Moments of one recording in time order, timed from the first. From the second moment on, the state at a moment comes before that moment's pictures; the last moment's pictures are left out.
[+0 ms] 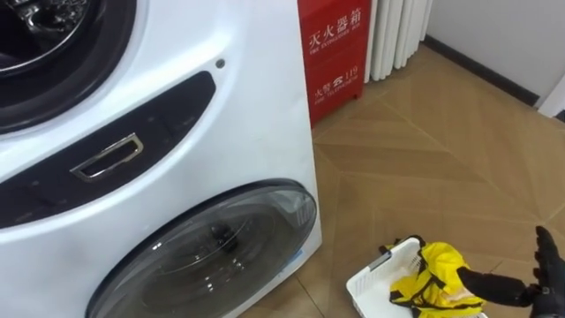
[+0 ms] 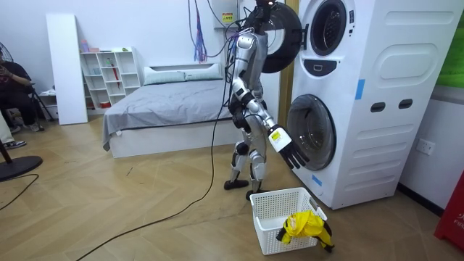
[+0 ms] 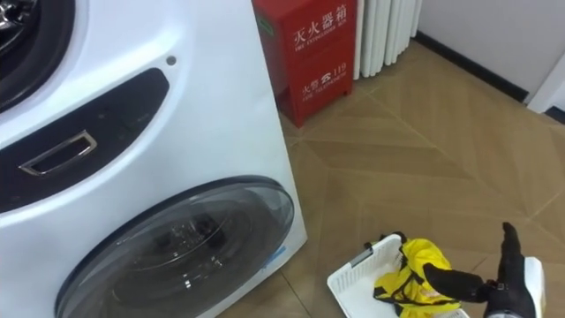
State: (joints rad) left arm 0.17 0.26 -0.23 1.00 -0.12 0.02 0.06; right arm -0.02 -0.38 -0.11 0.53 0.06 -0.05 -0.40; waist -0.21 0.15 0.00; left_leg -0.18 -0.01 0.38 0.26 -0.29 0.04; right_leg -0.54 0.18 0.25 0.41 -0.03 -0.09
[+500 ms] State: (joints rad) left arm 0.19 0.26 -0.18 1.00 -0.12 0.01 0.08; right arm 0.06 -0.37 -0.04 0.60 0.16 -0.05 -0.34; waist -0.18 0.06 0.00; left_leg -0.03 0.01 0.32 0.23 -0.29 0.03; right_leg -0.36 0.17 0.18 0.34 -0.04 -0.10
